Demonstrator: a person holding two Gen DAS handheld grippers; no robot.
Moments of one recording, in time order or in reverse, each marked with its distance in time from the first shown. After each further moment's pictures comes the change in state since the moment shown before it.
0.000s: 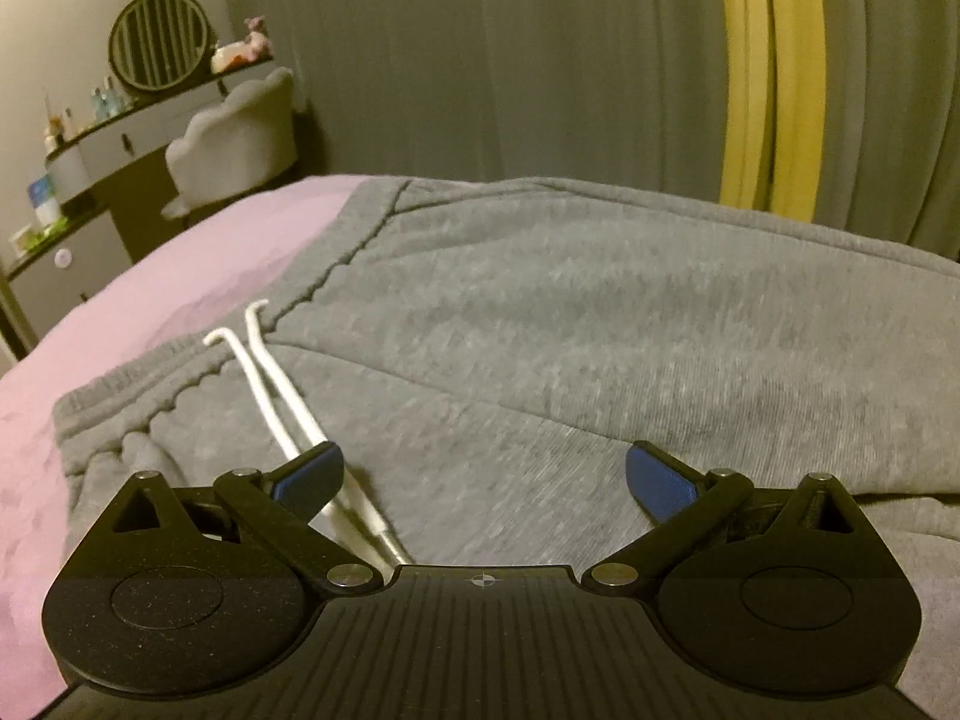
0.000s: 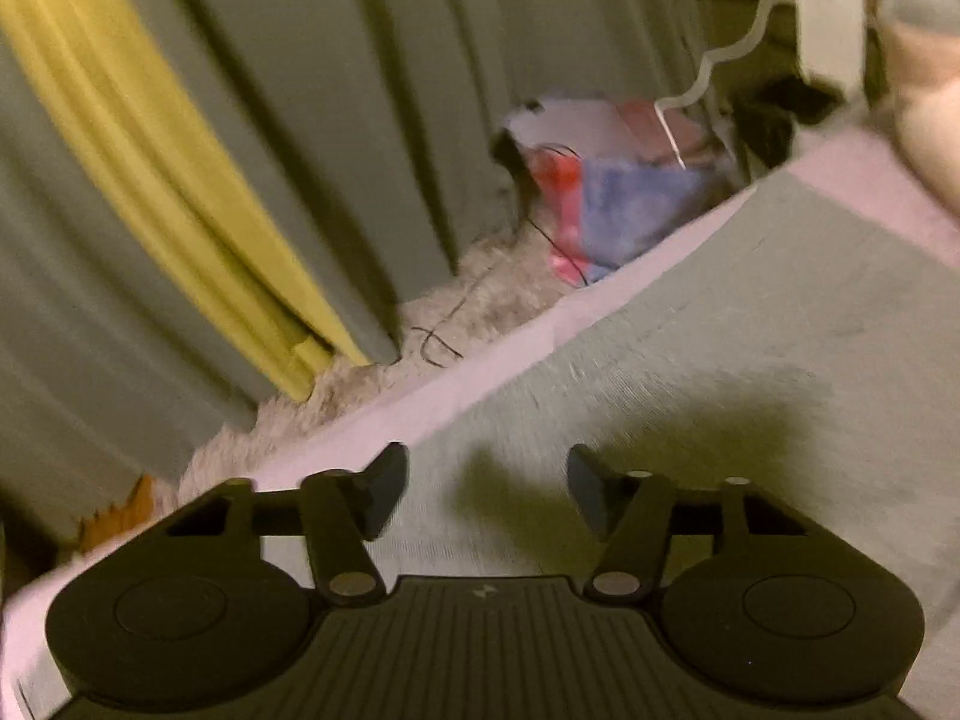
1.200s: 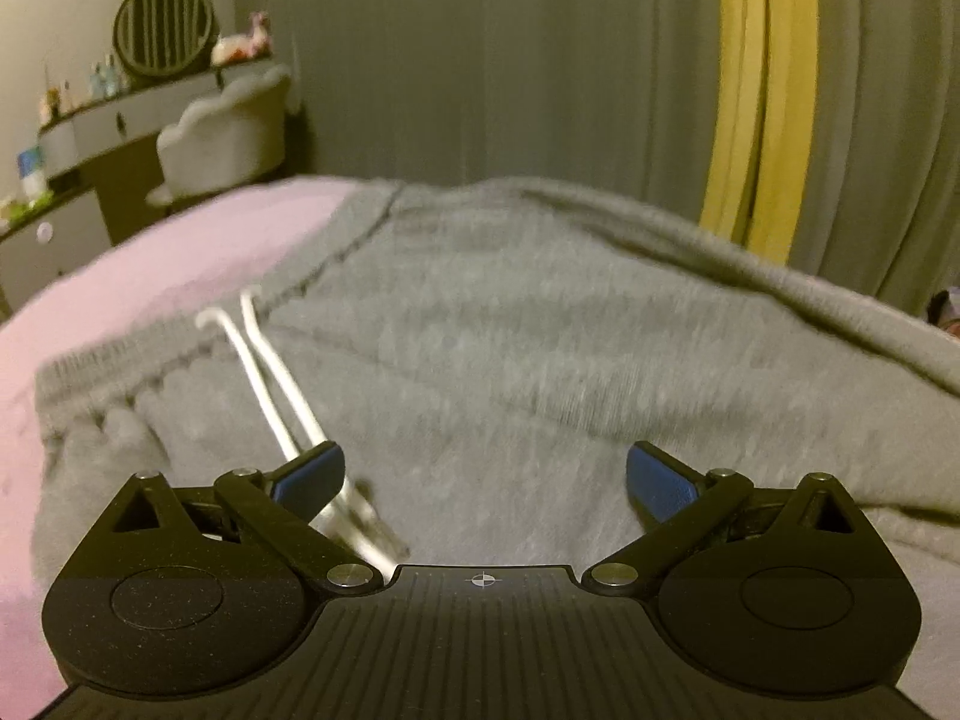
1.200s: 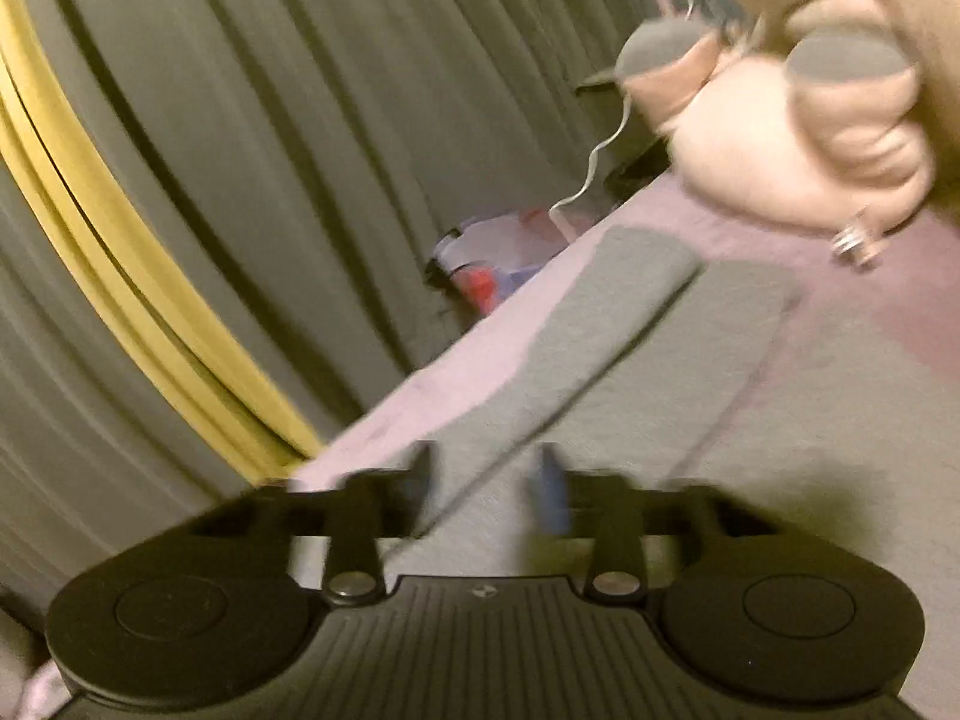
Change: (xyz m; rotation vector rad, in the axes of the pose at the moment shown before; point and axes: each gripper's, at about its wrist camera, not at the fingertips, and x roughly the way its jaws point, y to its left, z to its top) left arm -0.020 0.010 -0.006 -0.066 -0.062 -0.078; right arm -0.123 -0.125 -0.083 0.147 -0.275 0.074
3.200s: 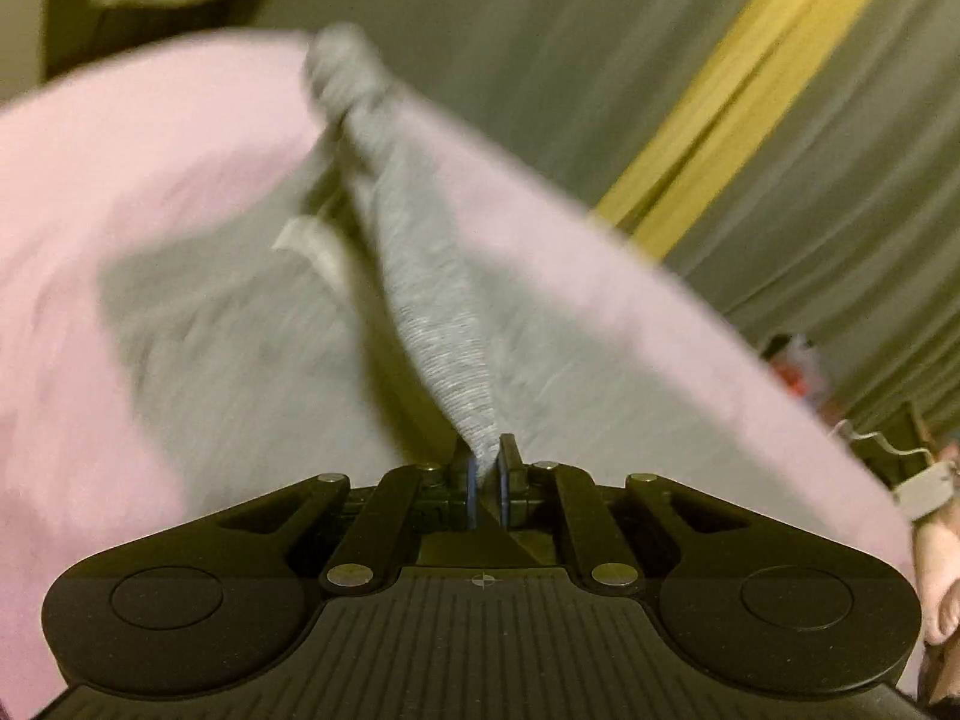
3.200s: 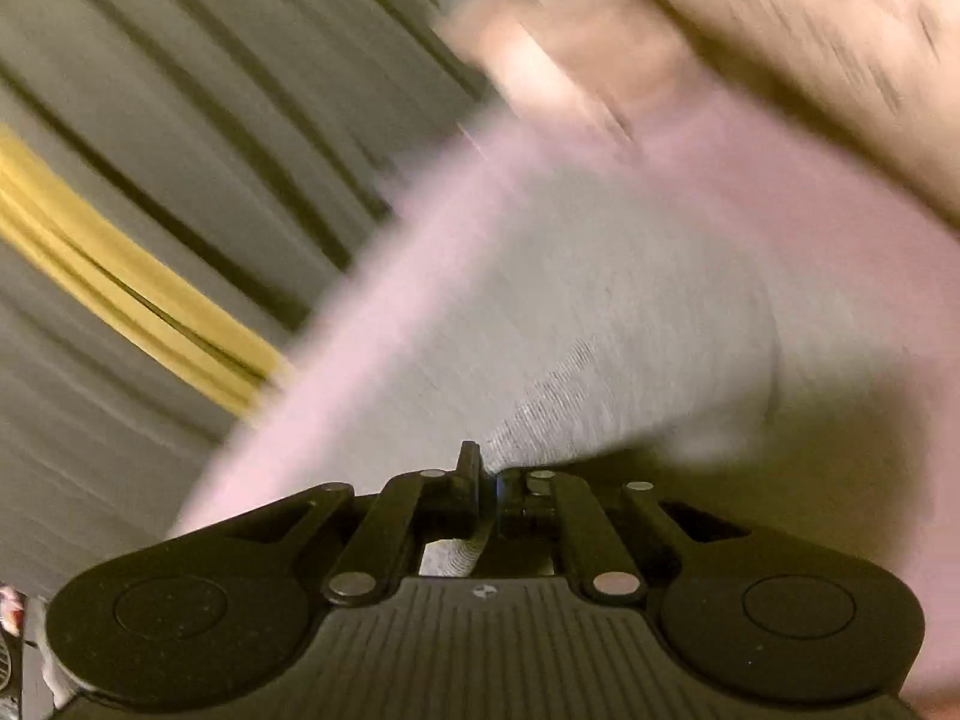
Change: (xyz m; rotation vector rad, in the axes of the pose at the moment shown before) left arm -0.023 0.152 0.027 -0.313 0.333 -0.375; right arm -0.149 -0.122 -0.043 0.195 0.227 -0.070
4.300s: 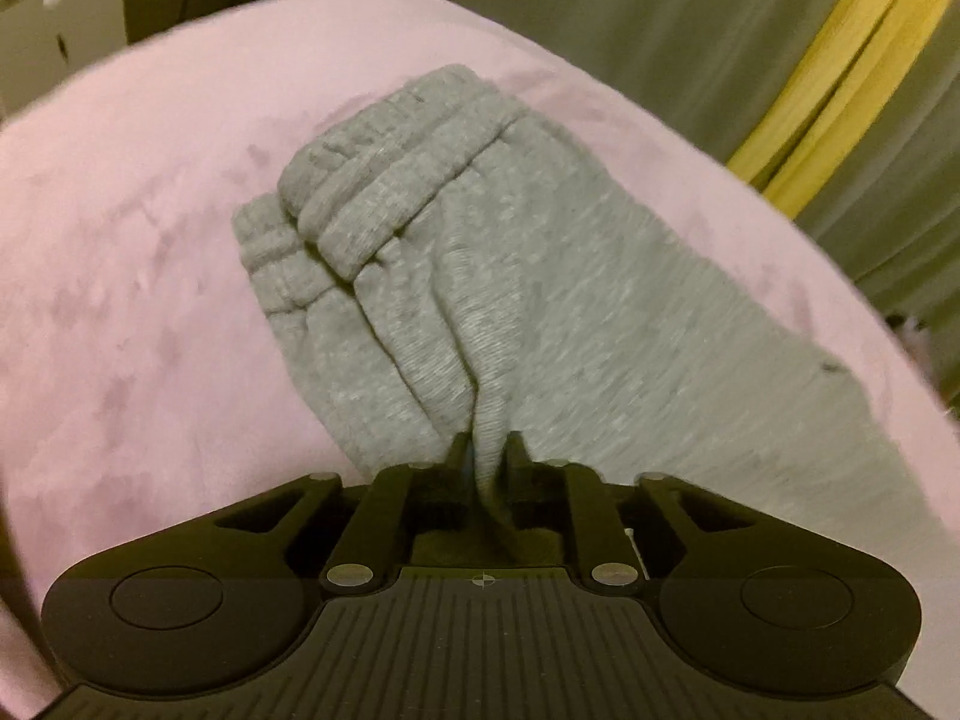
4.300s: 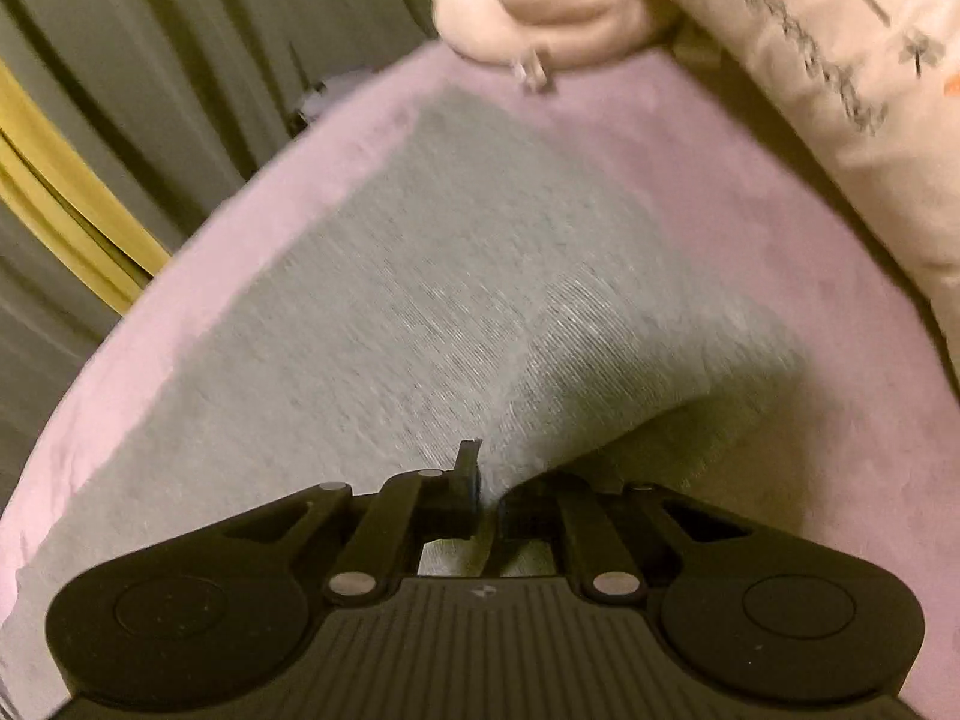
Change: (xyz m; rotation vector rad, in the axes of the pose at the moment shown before) left arm 0.022 0.041 0.008 0.034 0.046 0.237; right arm 0.015 -0.017 0.015 -0.174 0.055 -0.212
